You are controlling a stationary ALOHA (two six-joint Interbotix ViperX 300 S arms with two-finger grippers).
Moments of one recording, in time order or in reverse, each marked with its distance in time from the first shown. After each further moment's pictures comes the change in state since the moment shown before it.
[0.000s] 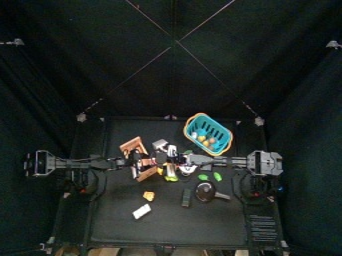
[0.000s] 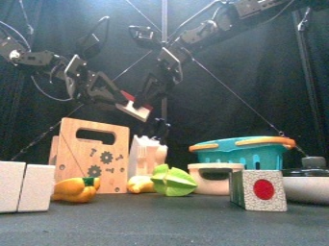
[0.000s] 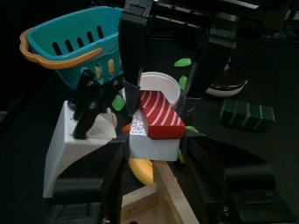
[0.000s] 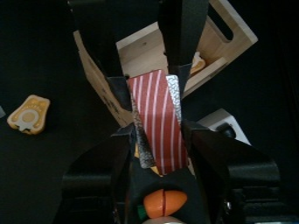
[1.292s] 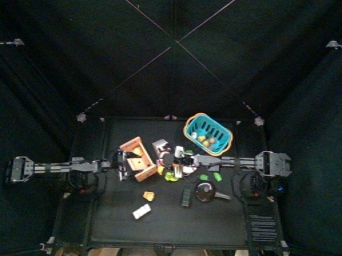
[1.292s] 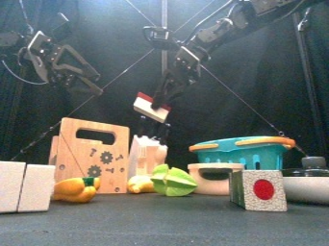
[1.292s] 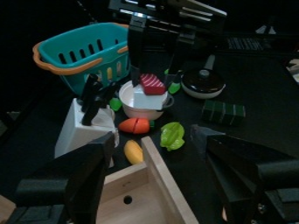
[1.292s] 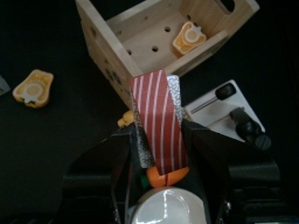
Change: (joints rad) left arm -0.060 -0.324 0.104 -0.012 0.189 -0.006; right arm -0.014 -0.092 0.115 0.008 0.009 0.014
